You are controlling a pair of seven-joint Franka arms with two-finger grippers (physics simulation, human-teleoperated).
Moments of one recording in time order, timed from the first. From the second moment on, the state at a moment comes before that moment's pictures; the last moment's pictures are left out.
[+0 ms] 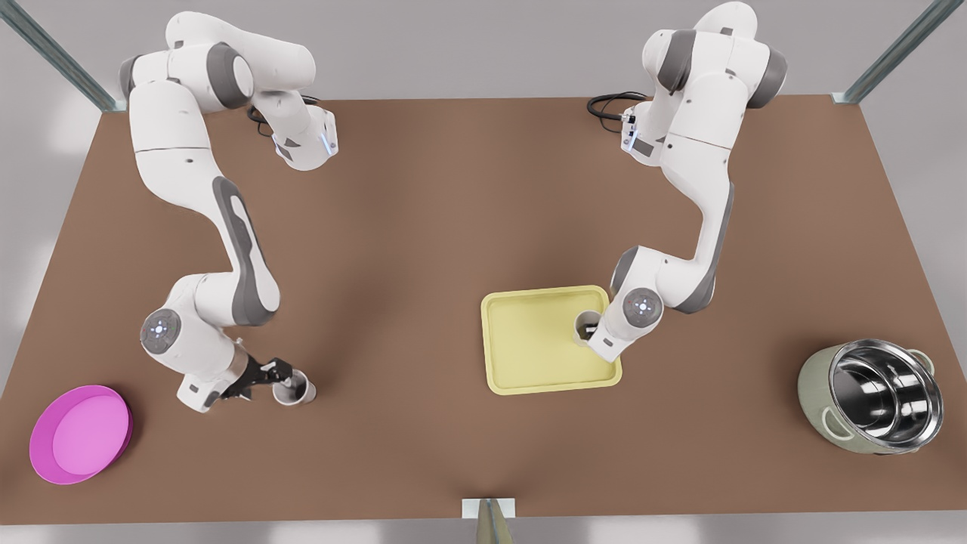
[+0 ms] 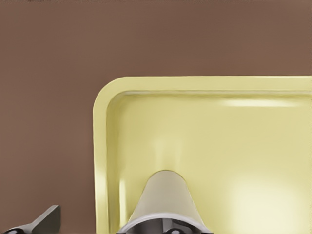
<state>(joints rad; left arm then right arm) -0.37 0.61 0.01 -1.70 0.02 2.19 -0.45 -0.03 0.57 0.10 -1.54 0.09 2.26 -0.29</state>
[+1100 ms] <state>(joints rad) -0.13 0.62 0.11 -1.68 0.06 2.44 -0.34 -0.04 0.19 0.06 -1.43 -0.02 1.76 -0.13</state>
